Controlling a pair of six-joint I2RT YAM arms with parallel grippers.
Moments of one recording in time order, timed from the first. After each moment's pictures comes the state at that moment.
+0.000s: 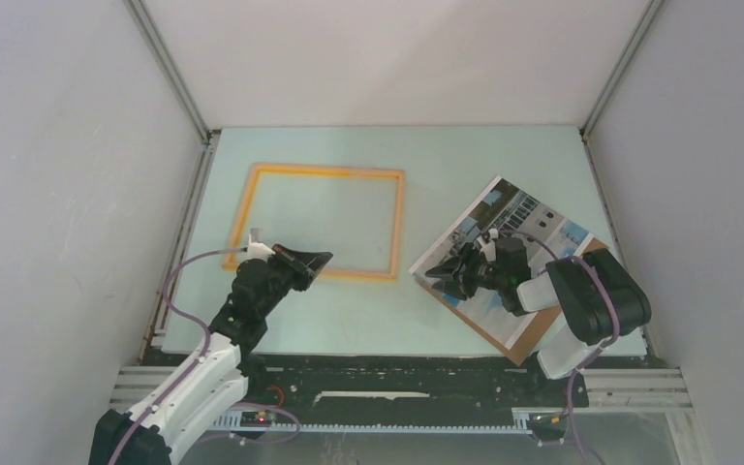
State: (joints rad) left arm -0.39 0.67 0.22 0.20 0.10 -1.27; right arm 0.27 1.61 0.31 0.71 -0.72 1.18
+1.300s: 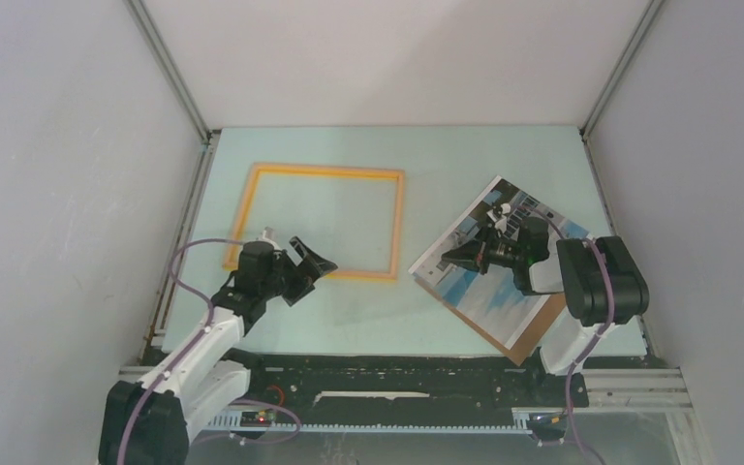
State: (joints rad) left arm -0.26 0.86 0.36 -0.15 0.28 -0.97; right arm 0.05 1.74 0.45 0.87 -1.08 1.13
